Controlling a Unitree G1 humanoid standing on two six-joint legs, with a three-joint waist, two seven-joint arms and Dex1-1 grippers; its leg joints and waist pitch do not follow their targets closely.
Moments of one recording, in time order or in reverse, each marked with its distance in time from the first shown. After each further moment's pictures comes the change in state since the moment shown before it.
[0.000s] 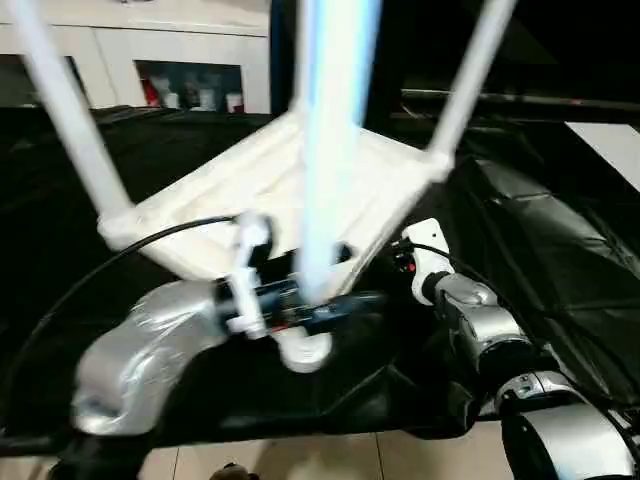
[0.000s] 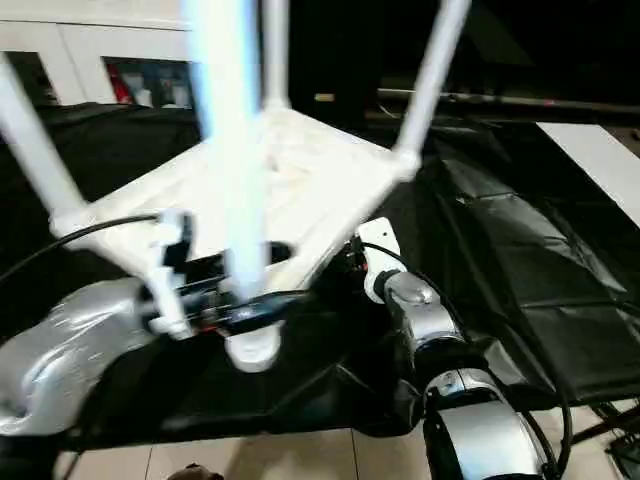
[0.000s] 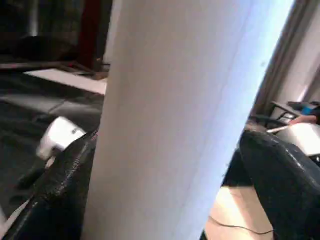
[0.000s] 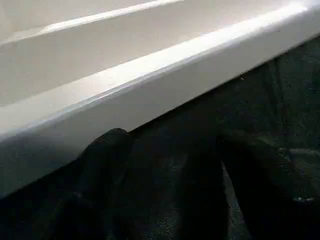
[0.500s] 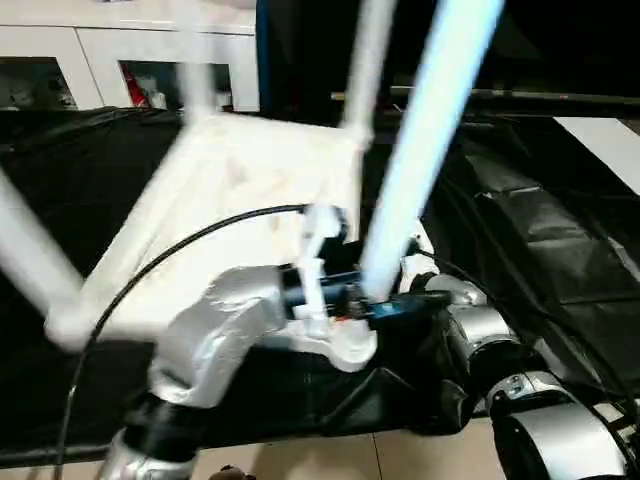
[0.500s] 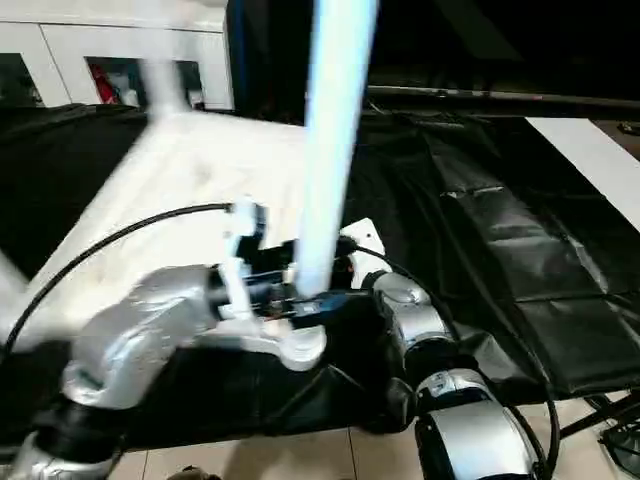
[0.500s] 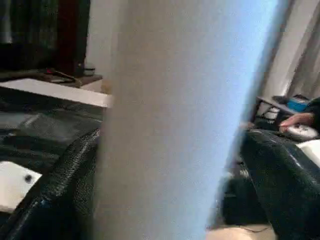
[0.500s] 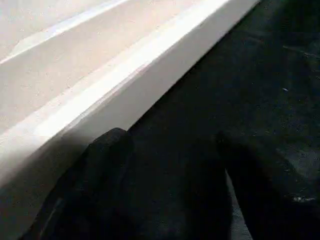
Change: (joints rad) left arm -0.100 -0.123 -0.123 0.137 0.107 -0.104 0.041; right arm 0.000 0.028 0.011 0.000 -0.015 -0.030 0.096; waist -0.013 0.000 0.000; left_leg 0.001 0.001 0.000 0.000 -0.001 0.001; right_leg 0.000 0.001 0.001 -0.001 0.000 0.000
